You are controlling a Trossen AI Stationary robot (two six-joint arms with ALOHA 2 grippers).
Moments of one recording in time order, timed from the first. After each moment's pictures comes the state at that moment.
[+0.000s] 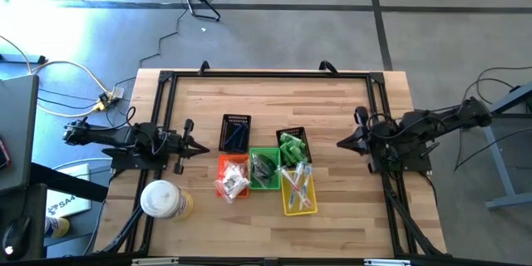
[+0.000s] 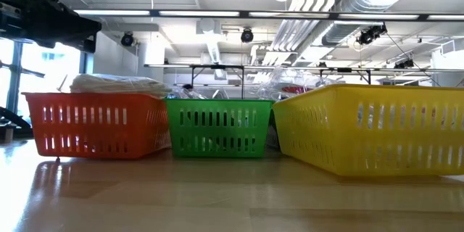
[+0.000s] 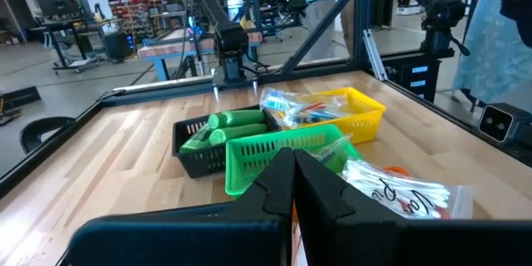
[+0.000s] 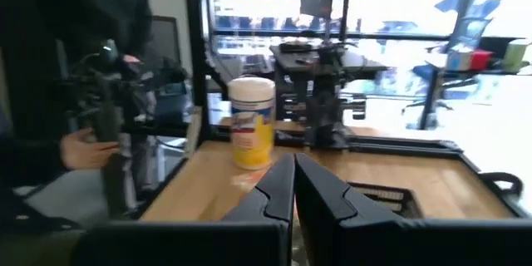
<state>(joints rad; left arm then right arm) -0.15 0.01 0.04 -0.04 -0.03 0.10 0.33 0.53 0.59 -0.05 0.16 0.00</state>
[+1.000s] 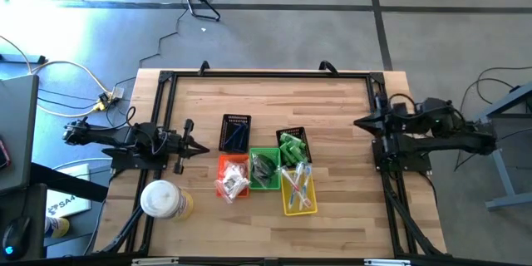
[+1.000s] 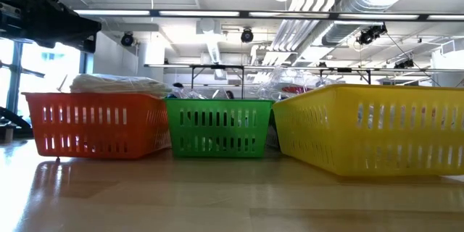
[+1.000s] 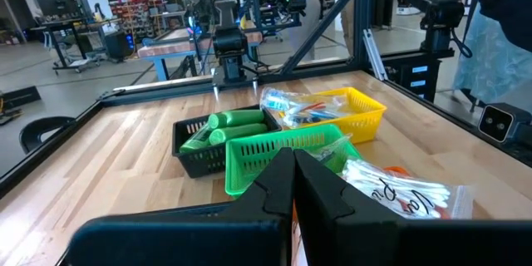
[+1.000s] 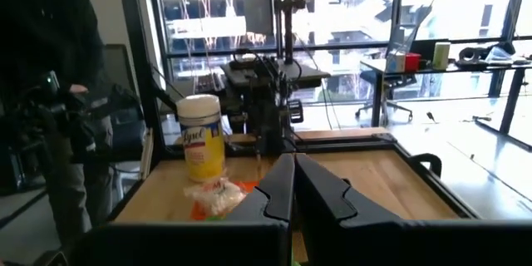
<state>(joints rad) -0.15 0.01 0.04 -0.04 -0.03 0.10 -0.01 0.26 0.59 -0.28 -0.02 0.06</state>
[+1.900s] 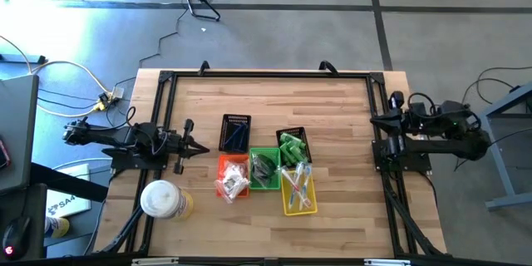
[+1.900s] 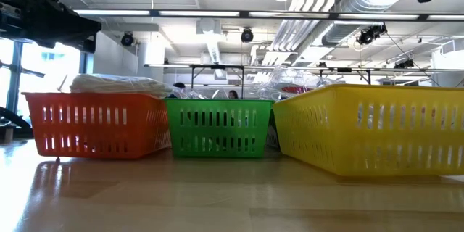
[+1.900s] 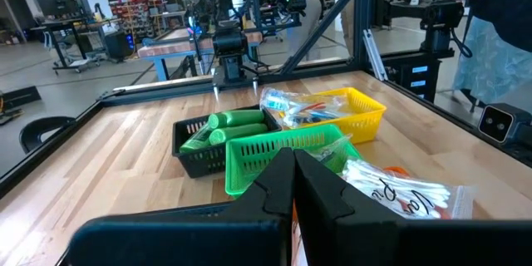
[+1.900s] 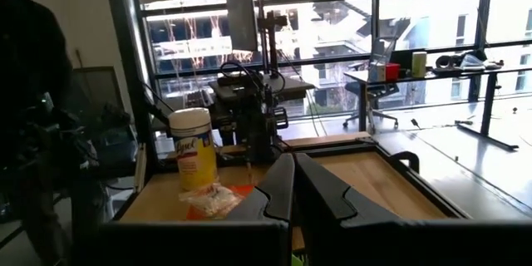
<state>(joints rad) -0.15 0.01 0.04 -0.04 -0.03 0.10 -0.01 0.01 0.59 -0.47 0.04 0.09</state>
